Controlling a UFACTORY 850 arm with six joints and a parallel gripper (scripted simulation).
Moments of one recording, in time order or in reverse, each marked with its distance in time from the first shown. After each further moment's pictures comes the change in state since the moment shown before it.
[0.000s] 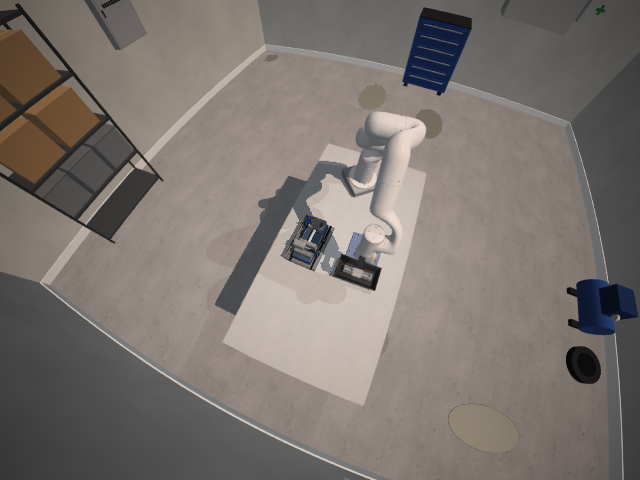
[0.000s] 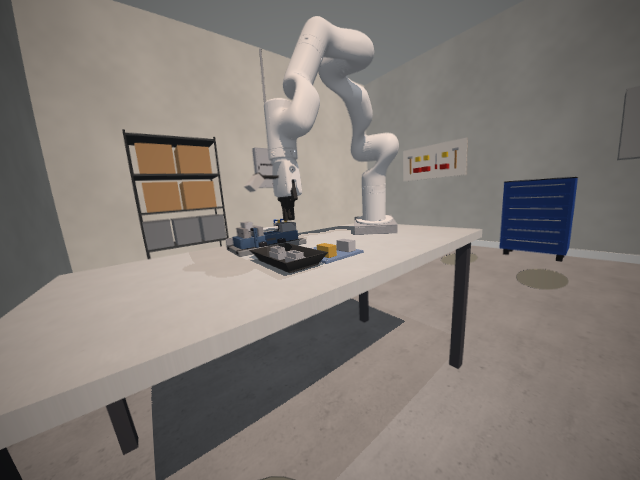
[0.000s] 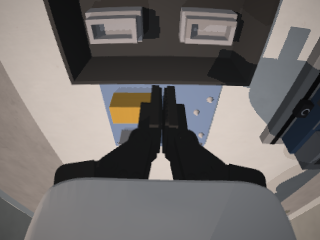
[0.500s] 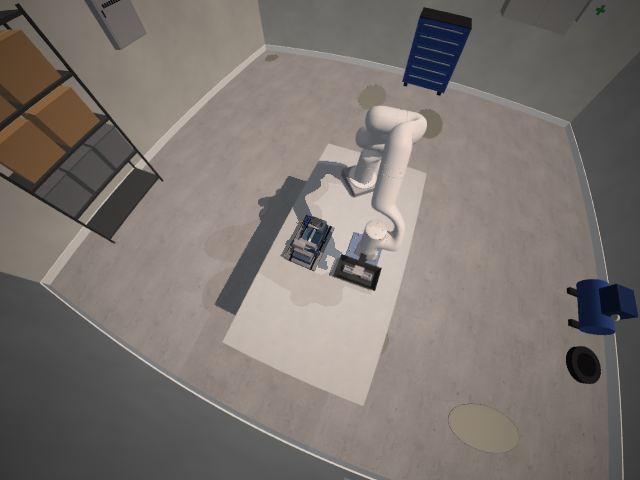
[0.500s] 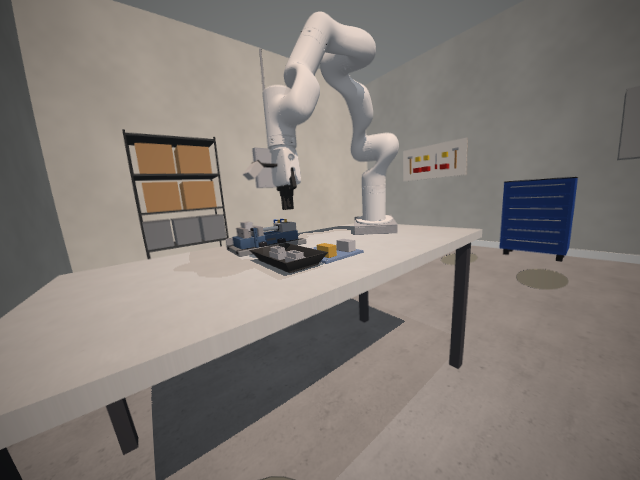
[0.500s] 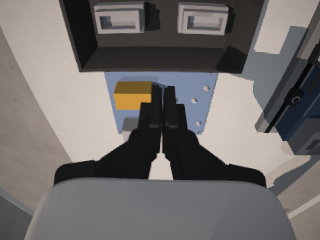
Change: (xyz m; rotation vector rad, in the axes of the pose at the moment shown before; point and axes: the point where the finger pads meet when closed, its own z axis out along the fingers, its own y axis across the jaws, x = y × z) arm 0.000 0.000 -0.033 0.000 0.000 0.000
